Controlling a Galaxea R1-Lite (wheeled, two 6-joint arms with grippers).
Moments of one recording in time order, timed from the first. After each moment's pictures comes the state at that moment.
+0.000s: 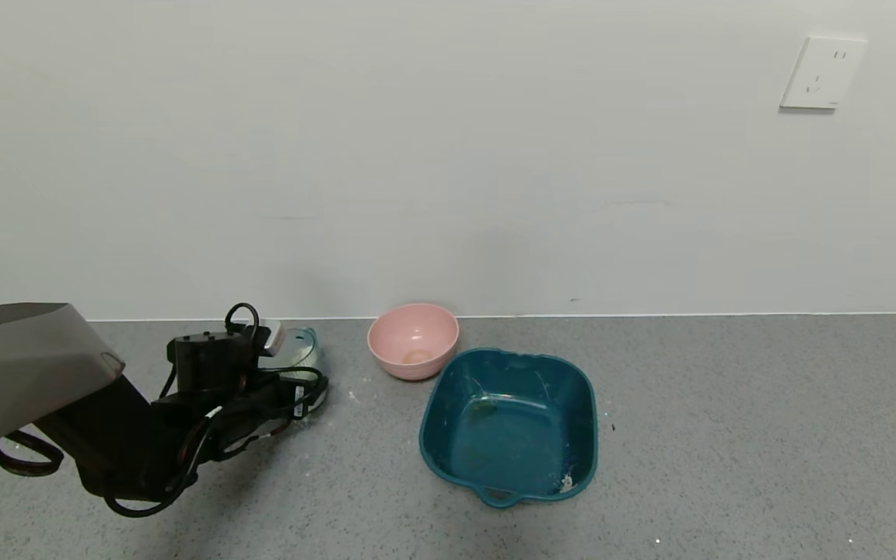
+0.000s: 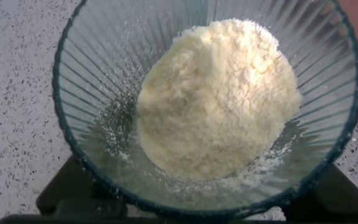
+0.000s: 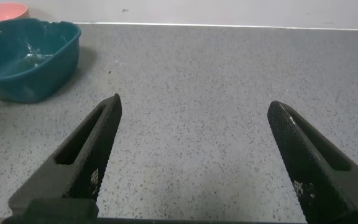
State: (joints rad) left arm -0.05 2.17 -0.72 -0.99 0.02 0.09; right arm -0.01 0.00 0.00 -0.01 0.00 0.02
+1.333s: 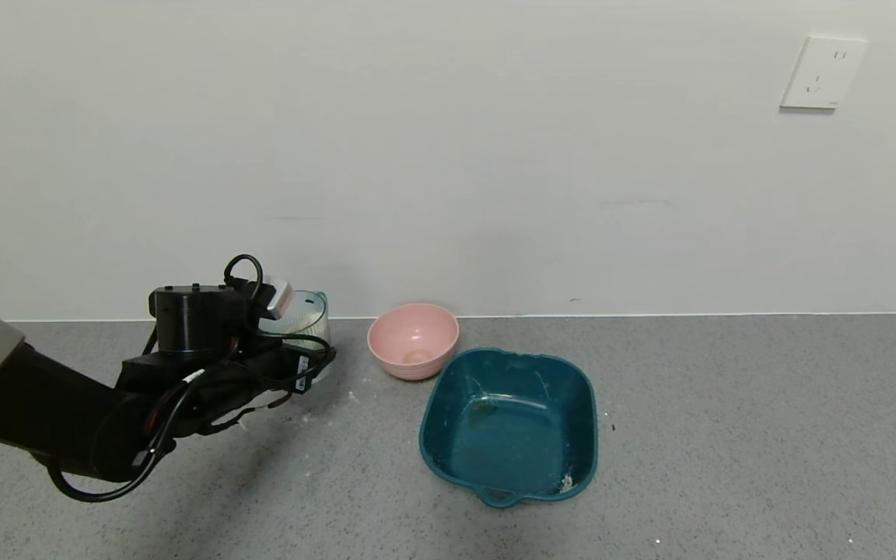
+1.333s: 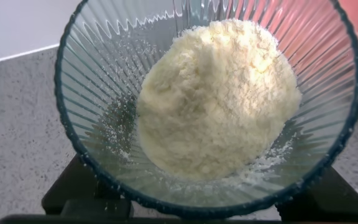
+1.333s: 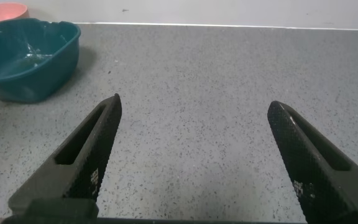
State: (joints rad) left arm -0.17 1.91 -0.77 -0.73 0.09 0.15; right arm -0.01 0.00 0.00 -0.01 0.00 0.02
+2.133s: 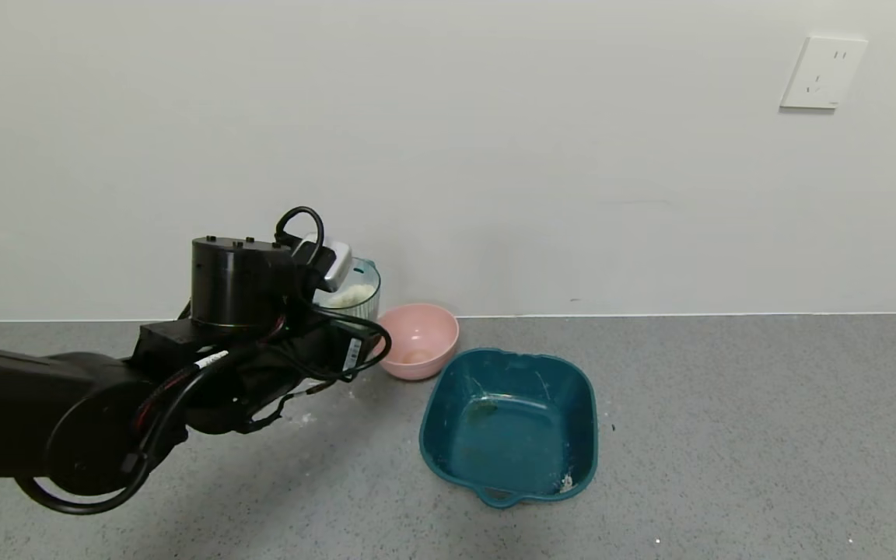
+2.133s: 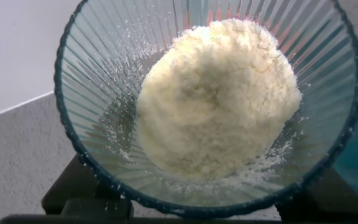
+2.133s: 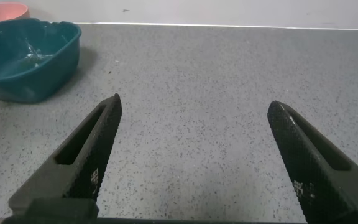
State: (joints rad) left arm -0.47 1.74 -0.89 -0.48 0.36 0.18; right arm -0.01 0.00 0.00 -0.01 0.00 0.02
